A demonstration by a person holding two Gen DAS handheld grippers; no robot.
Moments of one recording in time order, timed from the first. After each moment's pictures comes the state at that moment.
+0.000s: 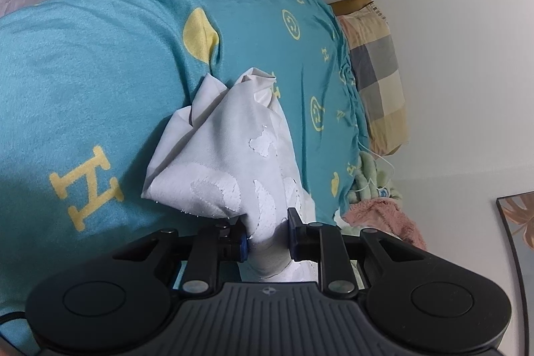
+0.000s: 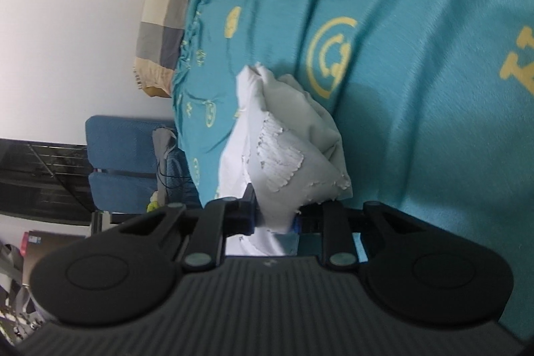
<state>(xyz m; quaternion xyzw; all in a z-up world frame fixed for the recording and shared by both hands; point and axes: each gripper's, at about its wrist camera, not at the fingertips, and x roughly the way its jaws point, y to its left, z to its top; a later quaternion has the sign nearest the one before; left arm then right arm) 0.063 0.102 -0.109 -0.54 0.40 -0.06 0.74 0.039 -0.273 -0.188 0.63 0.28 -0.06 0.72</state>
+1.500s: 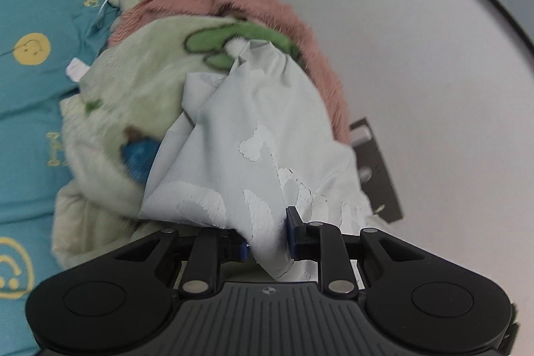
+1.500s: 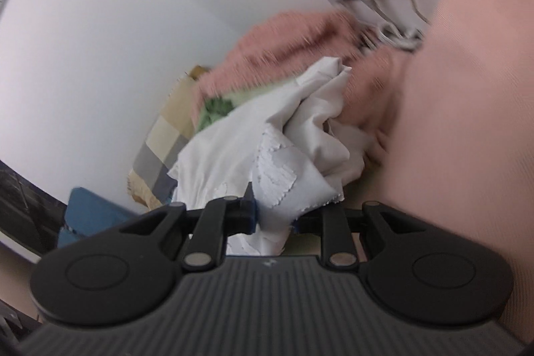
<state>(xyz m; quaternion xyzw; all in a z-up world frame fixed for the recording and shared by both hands) 0.167 -0.380 0.002 -0.22 0.49 -0.40 0.75 -0.041 -0.620 -0.021 0.48 0.20 -0.17 0.84</state>
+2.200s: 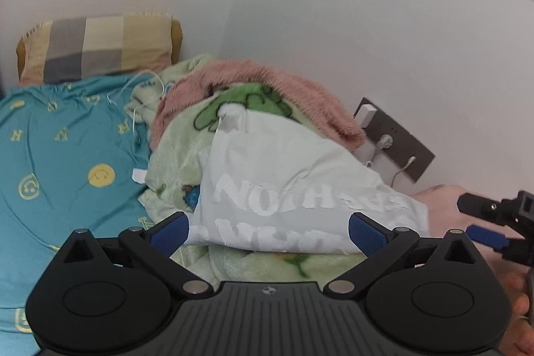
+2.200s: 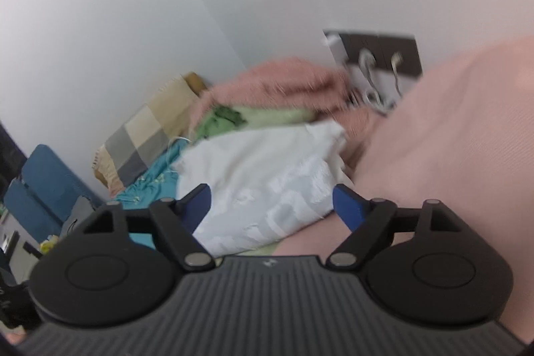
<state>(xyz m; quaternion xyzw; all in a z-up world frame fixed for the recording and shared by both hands) 0.032 -0.327 0.131 0.00 0.34 -0.37 0.87 -0.106 -0.543 0.070 0.32 0.19 -0.22 0.90</state>
